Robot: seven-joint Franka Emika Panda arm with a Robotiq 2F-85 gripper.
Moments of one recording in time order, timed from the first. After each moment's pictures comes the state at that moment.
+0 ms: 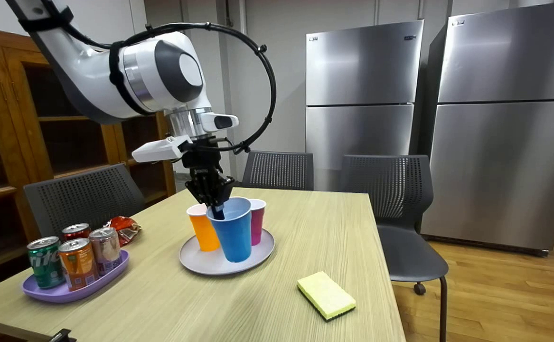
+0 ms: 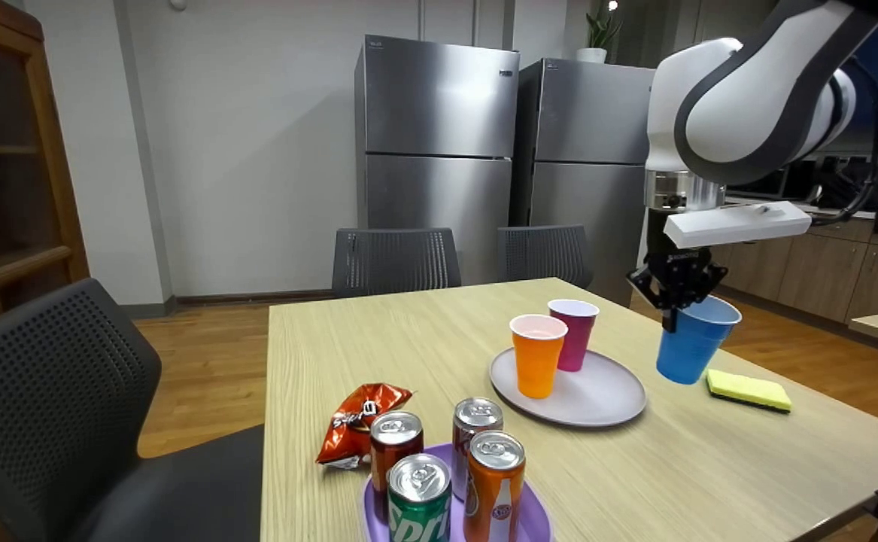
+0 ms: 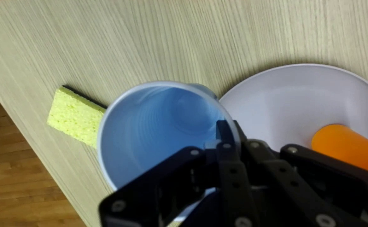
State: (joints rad) arm -0.02 -0.02 -0.10 -2.58 -0.35 2.58 0.48
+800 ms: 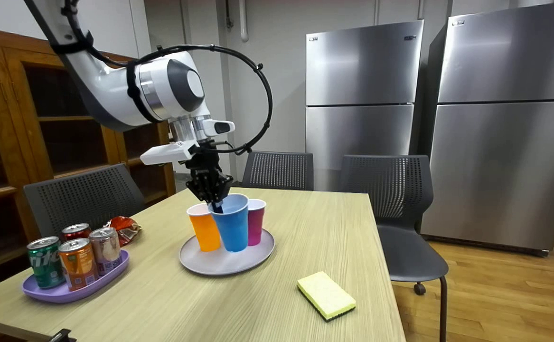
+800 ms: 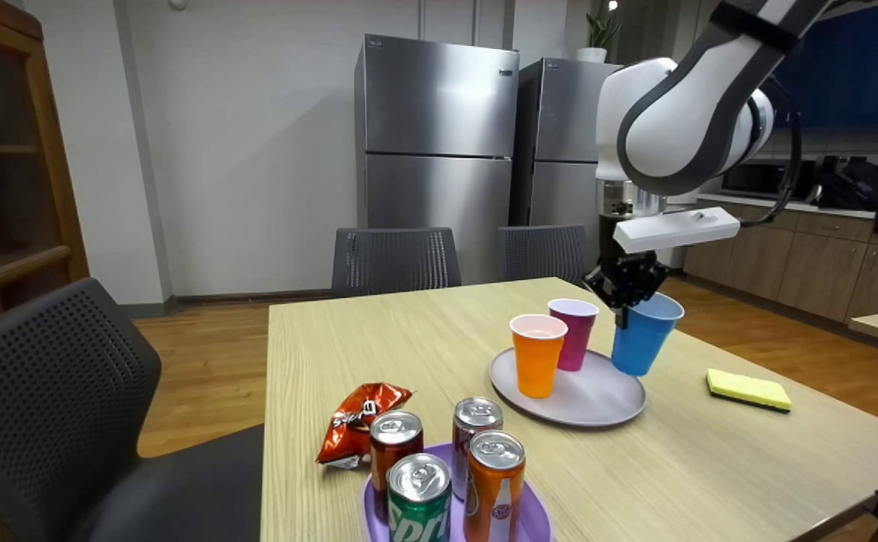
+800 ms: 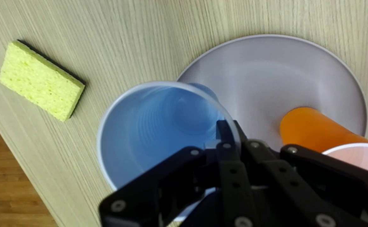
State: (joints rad) arm 0.01 0.14 -0.05 -2.42 -0.35 2.58 0.45
